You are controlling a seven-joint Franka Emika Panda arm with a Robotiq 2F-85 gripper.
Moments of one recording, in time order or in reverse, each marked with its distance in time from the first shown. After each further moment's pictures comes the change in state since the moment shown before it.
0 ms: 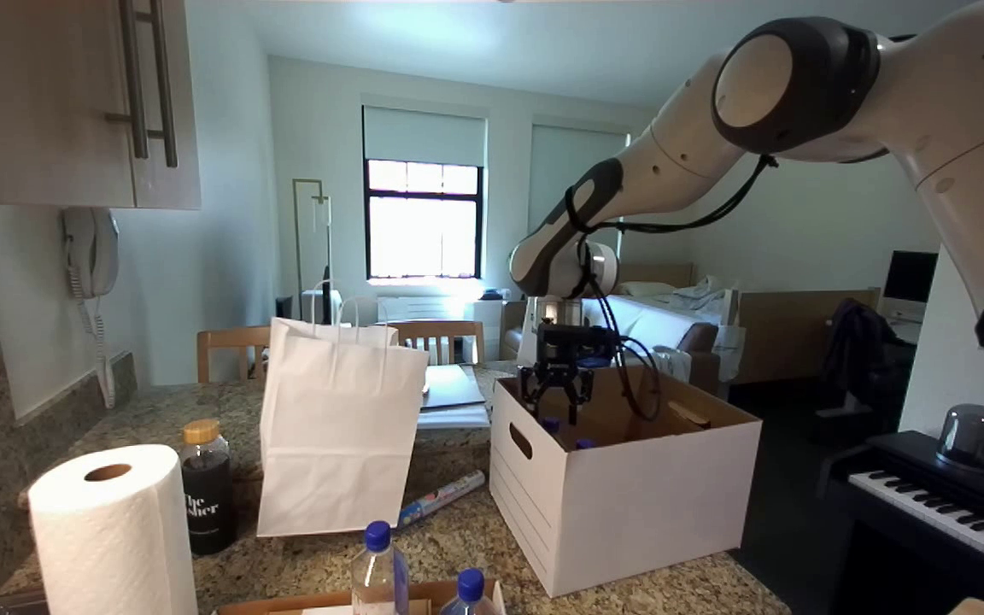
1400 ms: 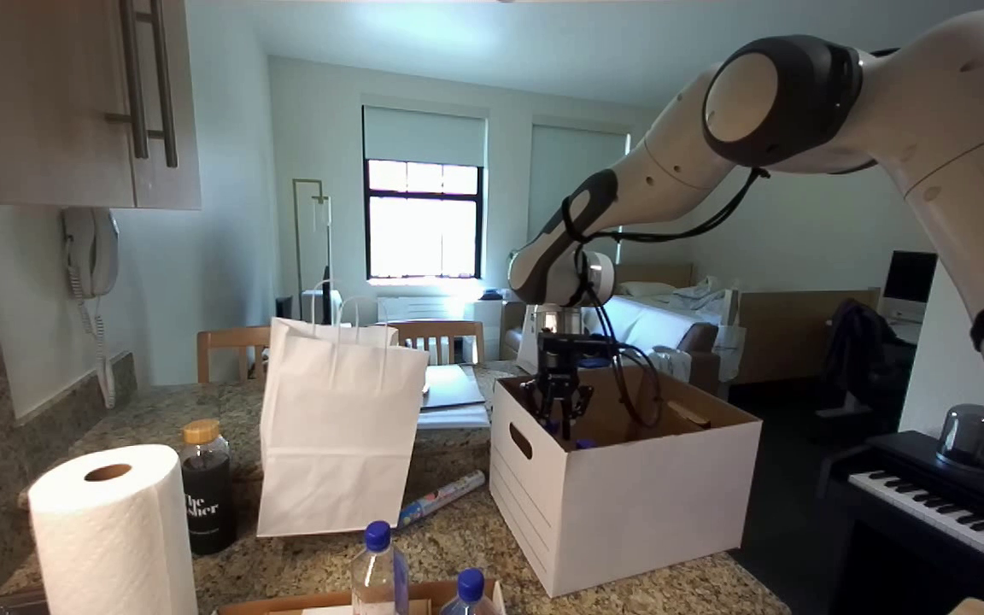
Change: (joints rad) arm -0.002 0.042 0.000 0.028 0.010 -0.063 0.005
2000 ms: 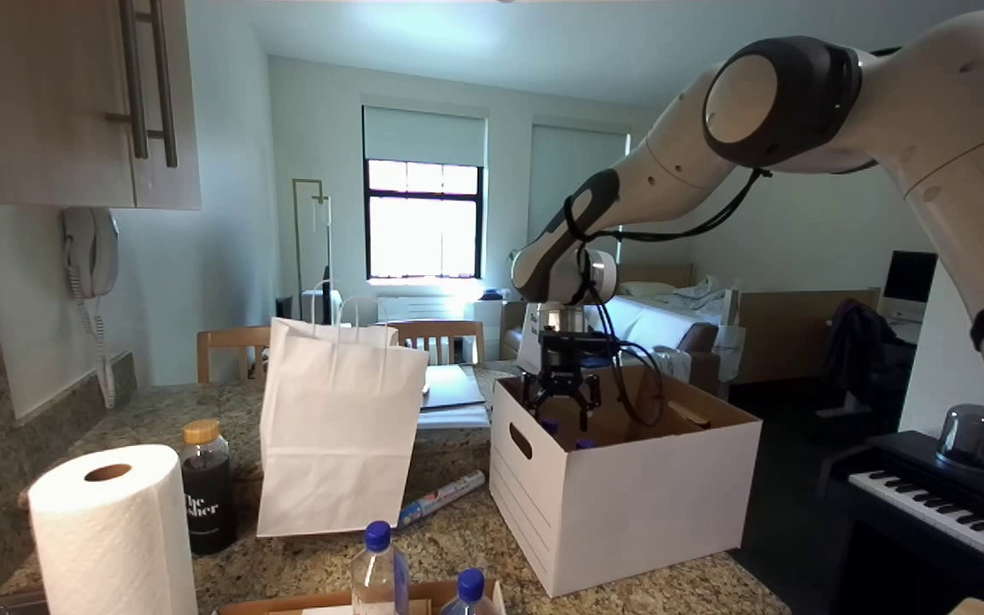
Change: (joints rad) arm -0.002 0.000 -0.011 0.007 0.000 -0.008 0.045
